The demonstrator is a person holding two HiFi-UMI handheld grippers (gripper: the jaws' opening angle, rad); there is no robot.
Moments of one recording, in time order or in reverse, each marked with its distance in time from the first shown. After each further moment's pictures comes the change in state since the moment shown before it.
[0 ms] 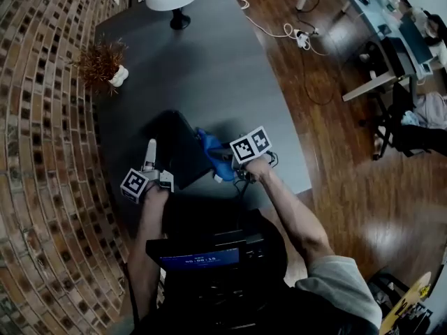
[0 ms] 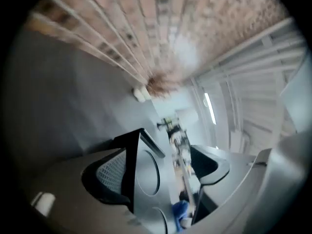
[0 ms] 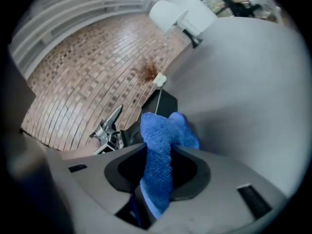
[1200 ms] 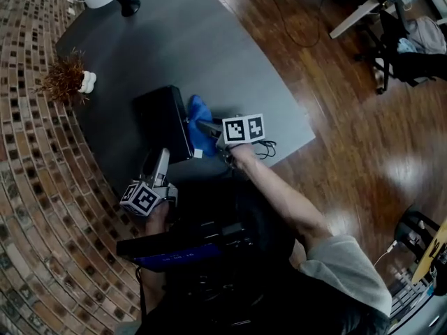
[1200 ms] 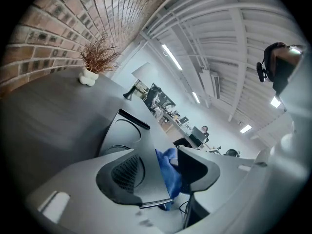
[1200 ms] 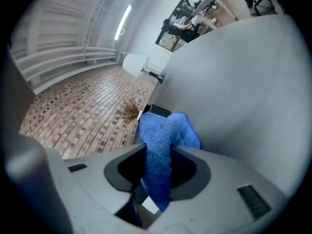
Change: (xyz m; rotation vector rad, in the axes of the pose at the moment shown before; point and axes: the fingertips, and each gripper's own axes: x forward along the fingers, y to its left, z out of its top) left arm -0.045 -0.063 -0.092 0.550 0.446 -0.150; right arm -0.021 -0.014 -0.005 0.326 -0.478 -0.078
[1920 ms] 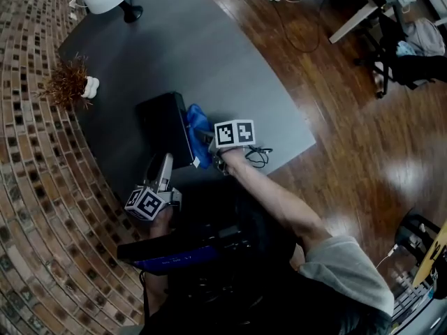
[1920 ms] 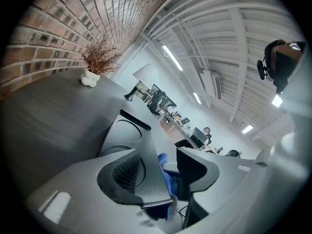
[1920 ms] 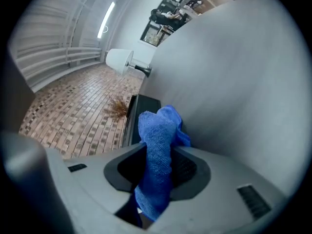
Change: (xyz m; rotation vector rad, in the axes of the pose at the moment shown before) left arm 0.000 -0.004 -0.001 -0.015 -0.016 0.018; right arm 0.023 -0.019 -0.023 0.139 0.048 -0.123
